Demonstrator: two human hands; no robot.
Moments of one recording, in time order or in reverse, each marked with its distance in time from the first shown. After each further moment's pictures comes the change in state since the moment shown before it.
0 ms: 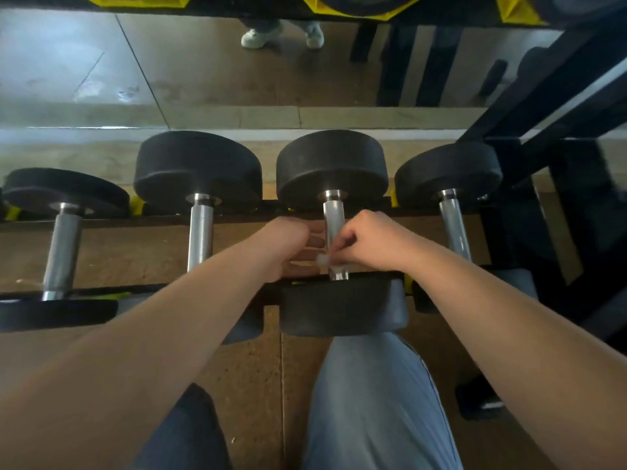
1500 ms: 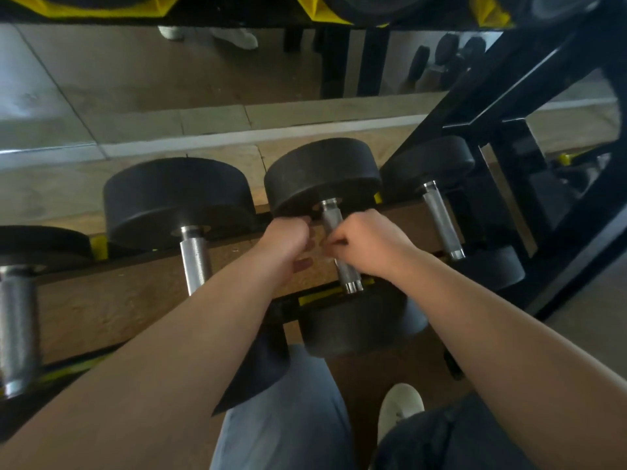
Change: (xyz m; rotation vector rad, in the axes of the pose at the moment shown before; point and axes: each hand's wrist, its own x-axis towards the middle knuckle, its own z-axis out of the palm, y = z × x) left_hand 0.047 0.015 -0.023 -0.081 -0.054 0.037; right_hand 0.013 -0.036 0.015 -0.181 0.197 0.212
